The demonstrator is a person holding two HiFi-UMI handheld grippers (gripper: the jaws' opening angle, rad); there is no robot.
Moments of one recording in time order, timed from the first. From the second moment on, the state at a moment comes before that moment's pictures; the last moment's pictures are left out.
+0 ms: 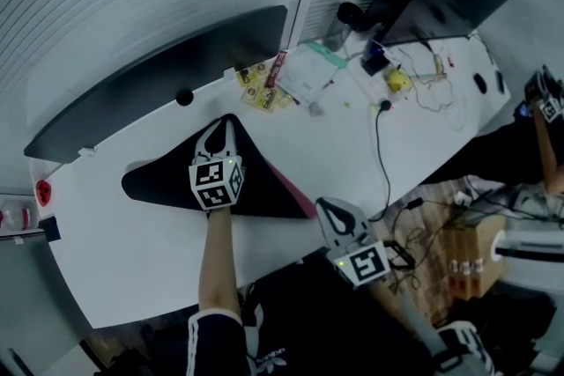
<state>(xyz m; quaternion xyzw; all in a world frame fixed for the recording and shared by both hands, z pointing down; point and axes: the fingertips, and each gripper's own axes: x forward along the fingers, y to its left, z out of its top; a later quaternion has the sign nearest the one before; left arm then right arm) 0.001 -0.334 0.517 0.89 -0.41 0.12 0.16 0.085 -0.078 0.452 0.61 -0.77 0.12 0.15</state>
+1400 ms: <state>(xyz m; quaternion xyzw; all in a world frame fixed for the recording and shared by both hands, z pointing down) -0.082 -0.177 0.358 0.87 -0.50 0.01 0.01 0.053 -0.027 0.421 0.52 -0.84 0.06 0.12</state>
